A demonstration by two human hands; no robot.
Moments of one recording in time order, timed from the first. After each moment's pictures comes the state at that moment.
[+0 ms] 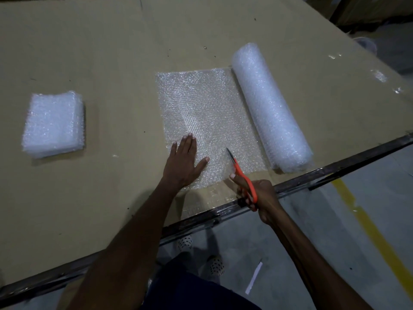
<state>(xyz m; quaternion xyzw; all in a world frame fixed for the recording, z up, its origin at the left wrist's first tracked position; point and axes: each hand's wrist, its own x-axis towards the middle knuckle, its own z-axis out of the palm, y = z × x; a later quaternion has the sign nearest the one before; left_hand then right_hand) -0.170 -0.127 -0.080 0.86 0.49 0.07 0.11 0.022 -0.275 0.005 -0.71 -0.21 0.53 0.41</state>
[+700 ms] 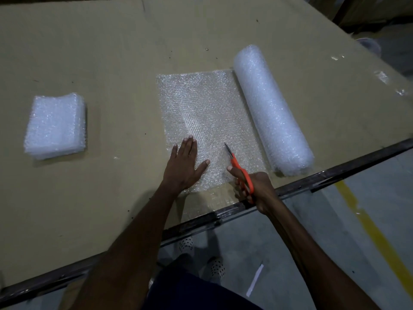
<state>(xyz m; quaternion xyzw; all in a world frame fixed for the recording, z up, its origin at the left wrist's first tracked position) -0.170 -0.128 -0.079 0.86 0.50 0.07 0.11 0.022 -0.247 0.015 -0.70 -0.20 0.56 0.41</state>
